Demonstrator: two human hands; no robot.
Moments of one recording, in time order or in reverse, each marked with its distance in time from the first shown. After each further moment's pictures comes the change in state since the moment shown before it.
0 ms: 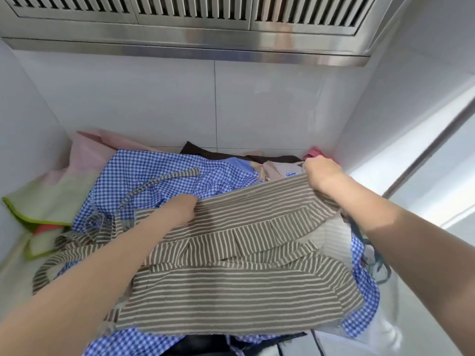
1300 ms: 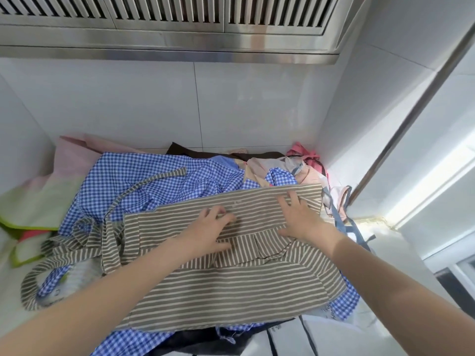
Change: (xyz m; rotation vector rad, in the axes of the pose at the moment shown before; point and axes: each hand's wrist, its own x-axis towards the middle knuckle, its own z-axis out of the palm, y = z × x) left_hand -0.053 0.069 0.039 -0.040 0.113 0.483; right_hand -0.053 0.006 0.096 0.103 -0.153 -0.189
